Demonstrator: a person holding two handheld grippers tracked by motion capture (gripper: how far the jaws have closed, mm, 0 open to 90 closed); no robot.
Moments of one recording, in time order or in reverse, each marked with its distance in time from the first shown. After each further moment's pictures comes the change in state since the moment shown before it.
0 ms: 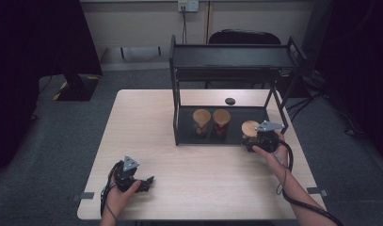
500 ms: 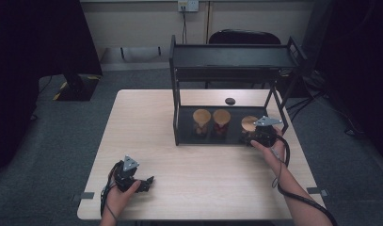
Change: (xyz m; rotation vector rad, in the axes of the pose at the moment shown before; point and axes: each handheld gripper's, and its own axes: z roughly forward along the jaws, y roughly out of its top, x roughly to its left) left arm 0.000 0.000 0.000 0.000 0.000 0.000; right arm -0.012 0.004 0.018 0.001 -0.046 0.022
